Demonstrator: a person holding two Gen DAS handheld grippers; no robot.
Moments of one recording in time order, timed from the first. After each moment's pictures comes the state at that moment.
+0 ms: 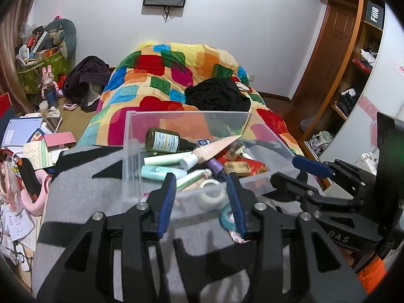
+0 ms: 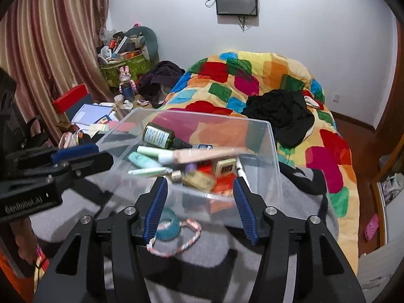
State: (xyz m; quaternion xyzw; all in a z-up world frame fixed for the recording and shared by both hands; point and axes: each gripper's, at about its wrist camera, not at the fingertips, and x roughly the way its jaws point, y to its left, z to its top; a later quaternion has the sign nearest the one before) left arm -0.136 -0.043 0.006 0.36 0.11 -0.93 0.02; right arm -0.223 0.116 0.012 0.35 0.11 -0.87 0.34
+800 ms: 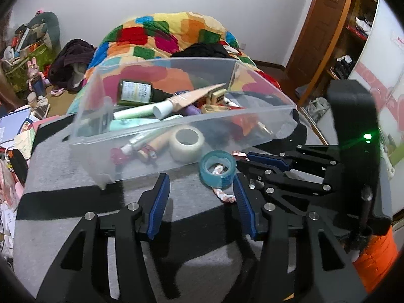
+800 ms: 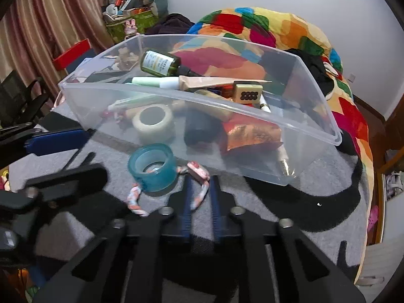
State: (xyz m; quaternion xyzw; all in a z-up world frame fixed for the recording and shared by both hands) left arm -0.140 0.000 -0.048 0.44 0.08 -0.89 -0.01; right arm -0.234 0.107 -0.063 0.44 0.16 -0.81 0.35
